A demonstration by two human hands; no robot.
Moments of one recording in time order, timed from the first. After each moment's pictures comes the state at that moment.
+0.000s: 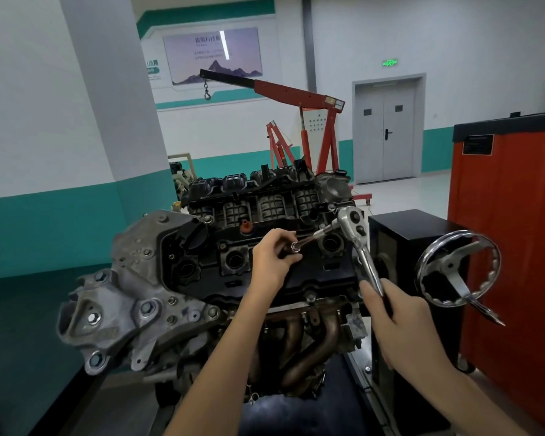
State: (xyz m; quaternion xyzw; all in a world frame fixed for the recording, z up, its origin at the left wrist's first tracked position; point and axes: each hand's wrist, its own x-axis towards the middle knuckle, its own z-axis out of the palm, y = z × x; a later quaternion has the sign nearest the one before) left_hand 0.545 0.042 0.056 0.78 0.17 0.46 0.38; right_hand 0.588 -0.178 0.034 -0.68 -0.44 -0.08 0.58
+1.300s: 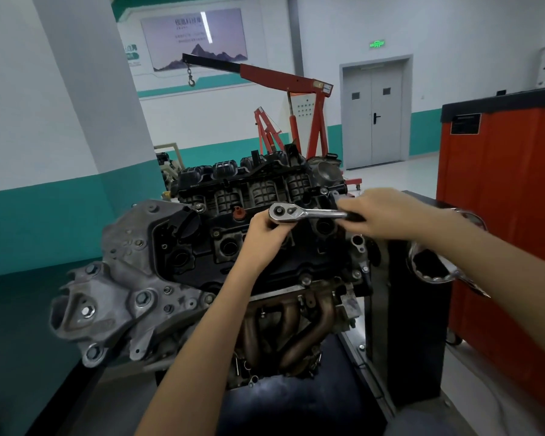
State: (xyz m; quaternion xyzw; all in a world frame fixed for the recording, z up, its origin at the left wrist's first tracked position) left_hand 0.527 0.030 0.085 0.80 0.09 0.40 0.44; right_hand 0.671 -0.135 0.136 -0.75 -0.63 -0.20 0.04
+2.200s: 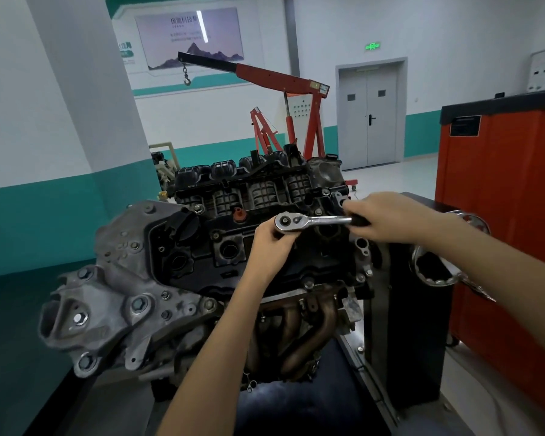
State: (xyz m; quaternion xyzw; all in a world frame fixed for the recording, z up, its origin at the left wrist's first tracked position) left_hand 0.539 0.039 0.066 0.78 0.07 0.43 0.45; right_hand 0.684 -0.124 0.131 -0.76 -0.61 -0.20 0.02
